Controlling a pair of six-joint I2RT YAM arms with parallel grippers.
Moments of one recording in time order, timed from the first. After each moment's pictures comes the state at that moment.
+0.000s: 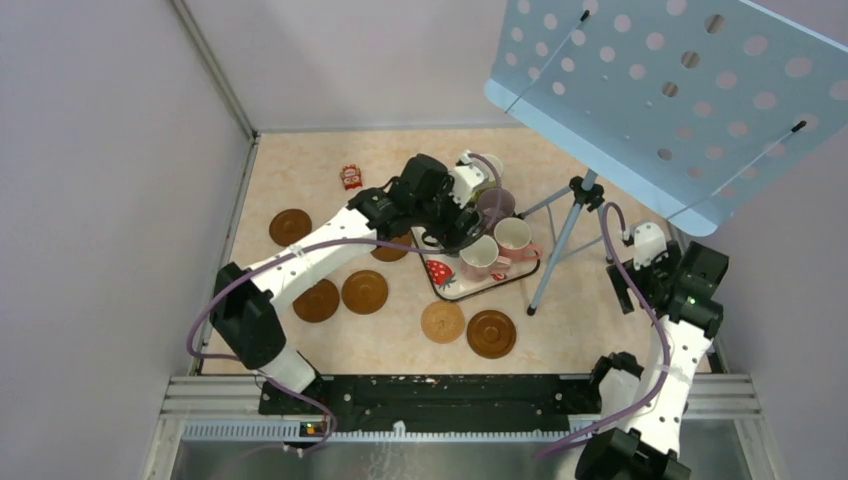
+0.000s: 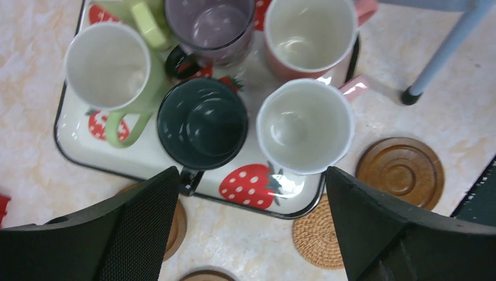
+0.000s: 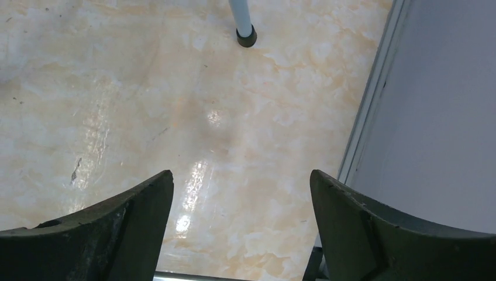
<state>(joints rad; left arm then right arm) -0.75 1.58 1.42 -0.53 0.12 0.13 -0.54 0.69 0.71 -0.86 -0.36 -0.83</state>
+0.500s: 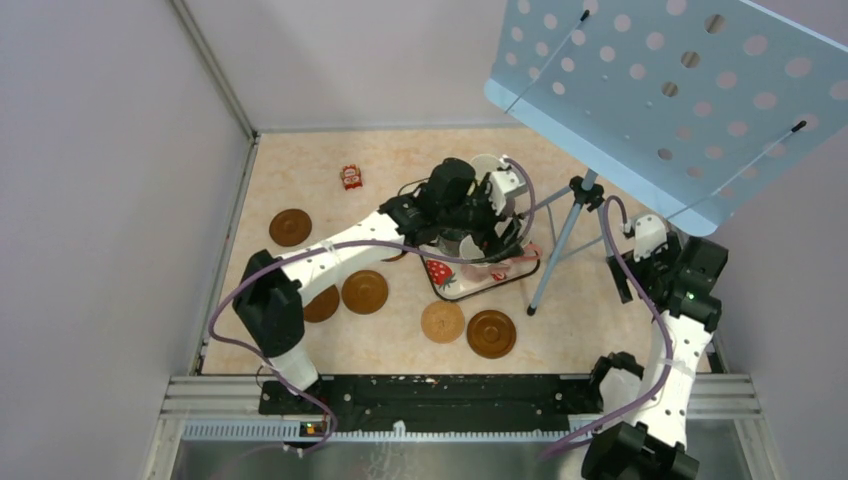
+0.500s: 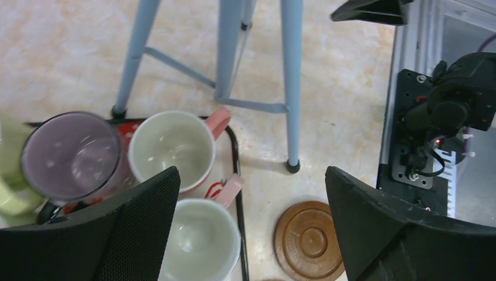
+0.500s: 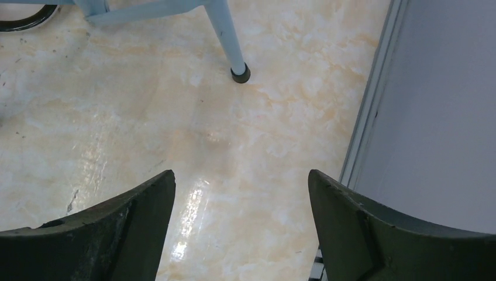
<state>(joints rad) -0.86 1.68 1.45 -0.24 0.46 0.06 -0.51 0.73 0.70 -0.76 -0.40 -0.79</state>
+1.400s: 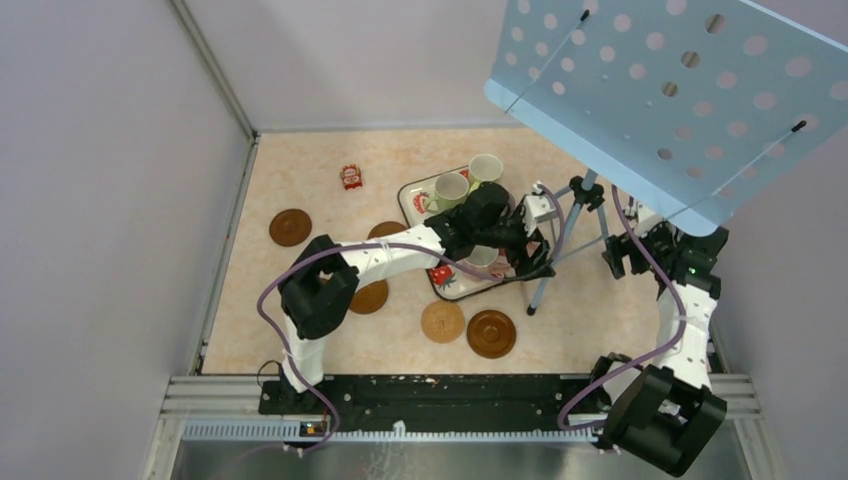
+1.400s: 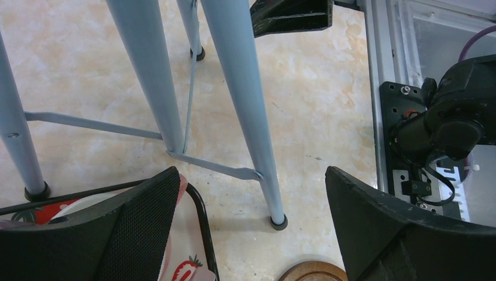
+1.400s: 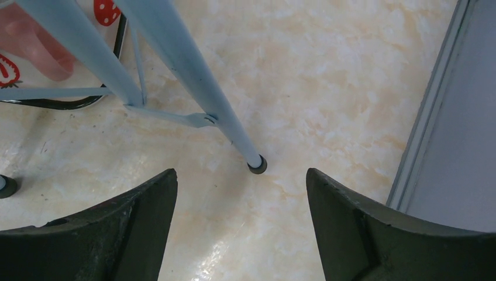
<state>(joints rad) -0.95 1.92 1.45 0.11 0.56 0.01 -0.51 0.96 0.68 -0.46 -0.70 -0.76</state>
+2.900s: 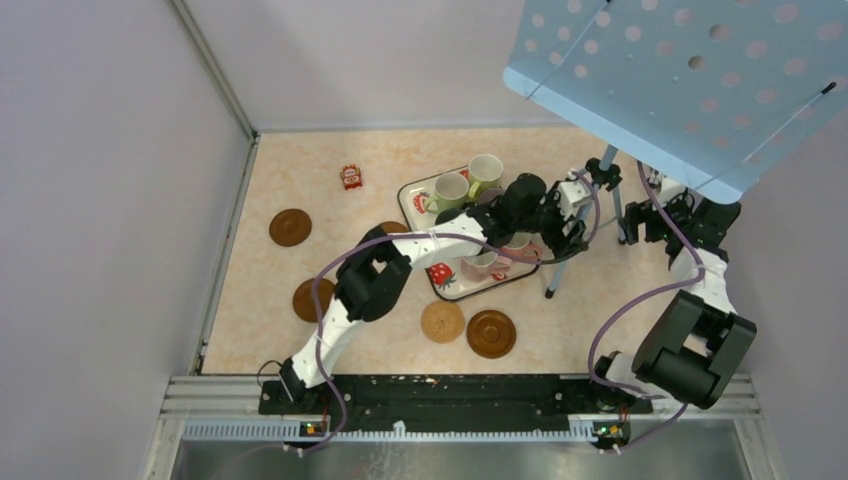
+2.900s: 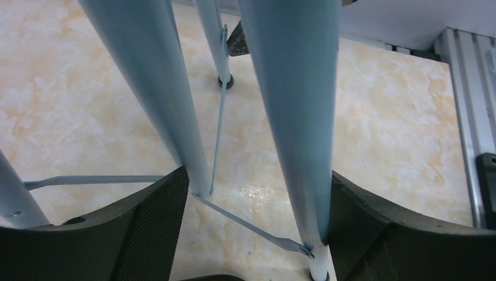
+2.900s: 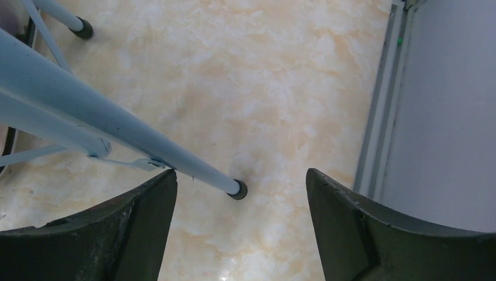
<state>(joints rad) -0.97 2.29 1.88 0.12 0.44 0.02 -0.55 1.32 0.79 -0.06 -0.70 -0.60</state>
